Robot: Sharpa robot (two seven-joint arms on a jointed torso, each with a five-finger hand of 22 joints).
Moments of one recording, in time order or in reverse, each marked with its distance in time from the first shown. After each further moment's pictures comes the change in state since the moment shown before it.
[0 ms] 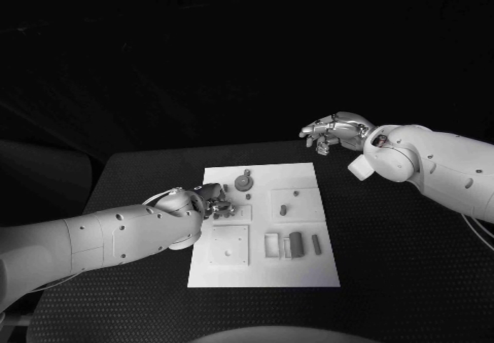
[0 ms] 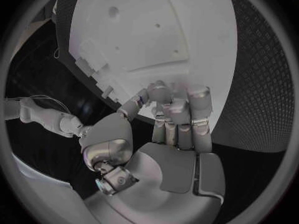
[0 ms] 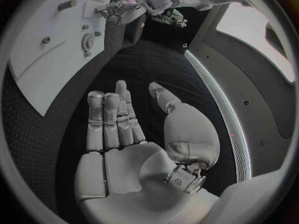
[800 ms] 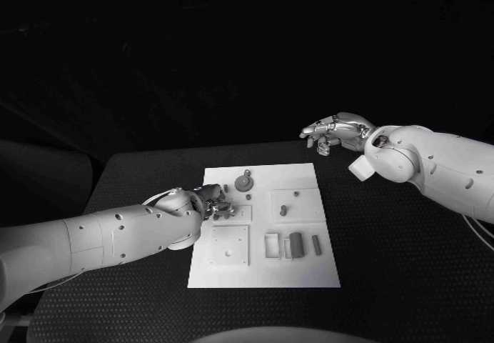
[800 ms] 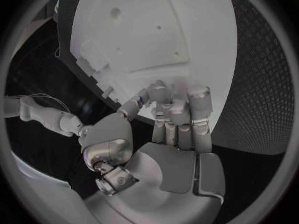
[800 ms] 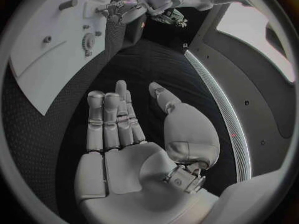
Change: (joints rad) left arm 0.000 -0.004 0.002 0.001 0.019 0.012 0.005; left_hand 0.004 -0.004 0.000 0.000 0.002 0.000 0.000 0.009 0.004 0.000 0.000 0.007 0.005 0.000 0.000 0.011 0.000 0.000 0.003 0.003 0.004 0.000; right arm 0.000 0.002 0.000 -0.006 -0.001 0.003 0.000; right_hand 0.000 0.000 0.000 0.000 0.000 0.001 -0.001 0.000 0.000 0.000 0.000 0.000 0.000 0.002 0.002 0.000 -0.001 0.000 -0.001 0.002 -0.006 0.000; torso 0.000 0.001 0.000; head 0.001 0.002
